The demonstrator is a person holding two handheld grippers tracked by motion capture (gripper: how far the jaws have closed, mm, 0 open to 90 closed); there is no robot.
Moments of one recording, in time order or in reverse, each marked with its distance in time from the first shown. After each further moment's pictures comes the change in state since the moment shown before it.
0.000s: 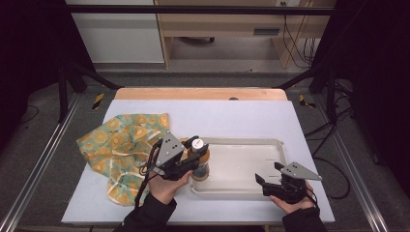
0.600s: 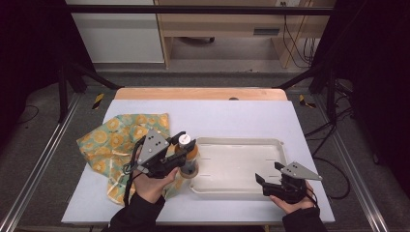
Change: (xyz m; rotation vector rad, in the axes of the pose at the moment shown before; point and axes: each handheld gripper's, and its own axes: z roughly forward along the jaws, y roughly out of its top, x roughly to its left) left arm 0.015 0.012 -0.026 -0.029 0.038 -0.007; right arm 0.000 0.000 0.000 0.001 -0.003 -0.001
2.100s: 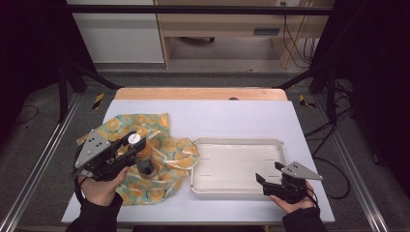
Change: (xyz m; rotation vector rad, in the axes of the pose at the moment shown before) left arm 0.068 -0.013 -0.079 0.000 0.148 -0.058; right arm -0.001 0.000 0.000 0.001 -0.003 0.012
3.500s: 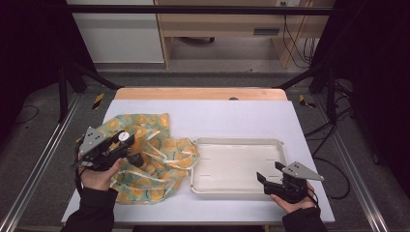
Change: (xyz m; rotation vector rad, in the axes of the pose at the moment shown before) left arm 0.059 -0.041 0.025 0.083 0.130 -0.036; right arm -0.001 0.000 -0.001 -0.009 -0.009 0.013
